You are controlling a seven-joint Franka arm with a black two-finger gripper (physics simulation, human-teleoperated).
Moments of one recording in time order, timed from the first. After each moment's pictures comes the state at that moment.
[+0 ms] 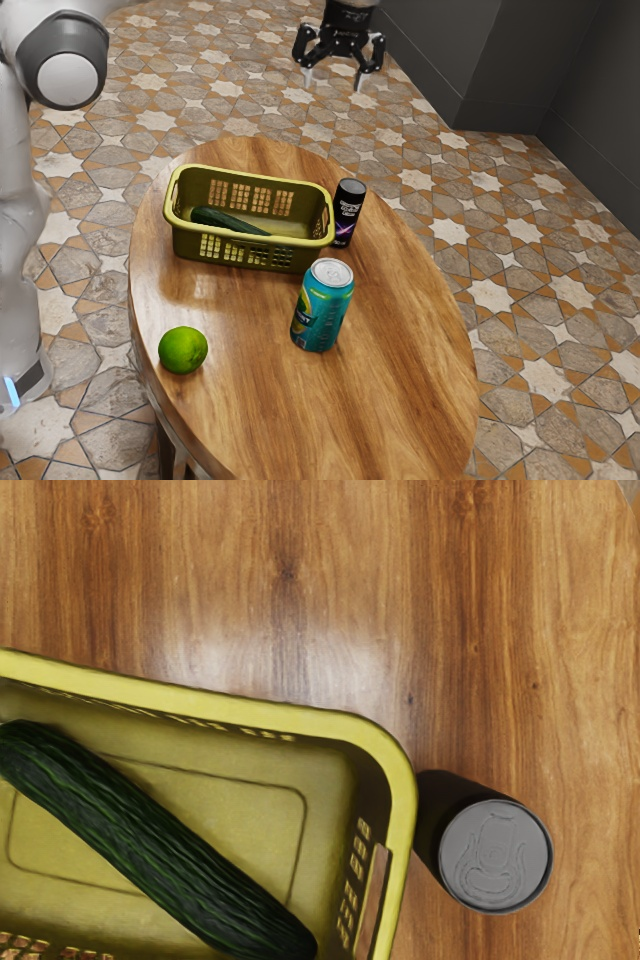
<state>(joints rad) -0.29 0.04 0.53 -1.27 -0.05 1.32 -1.33</state>
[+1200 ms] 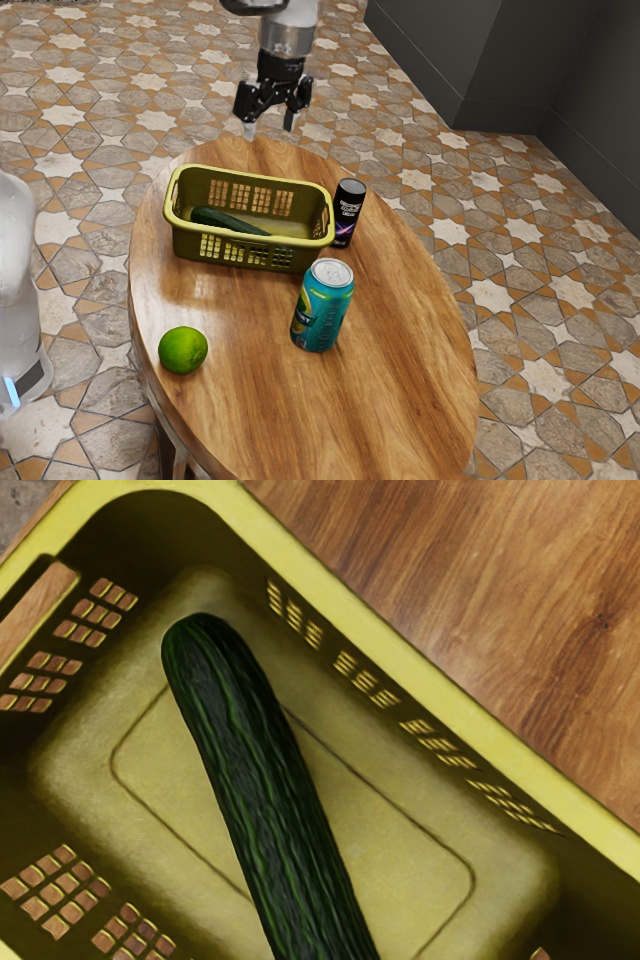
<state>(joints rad) -0.01 -0.36 0.22 -1.94 0.03 1.58 -1.87</state>
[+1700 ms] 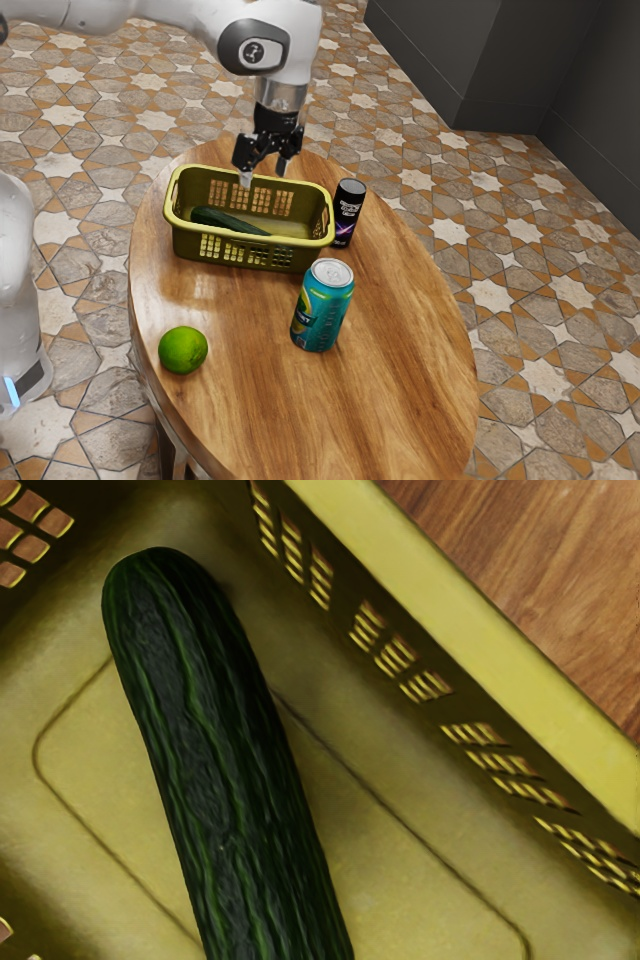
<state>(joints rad) 0.01 -0.33 0.22 -2.16 0.01 1.80 -1.92</state>
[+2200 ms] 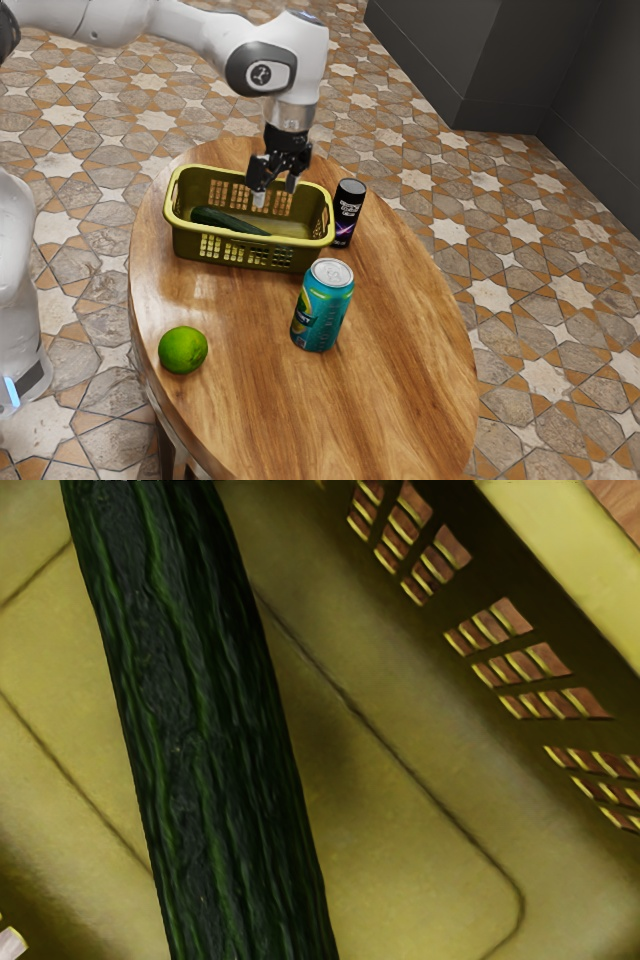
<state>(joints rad) -0.02 -0.30 0.21 -2.19 -0.02 1.88 -2.02</state>
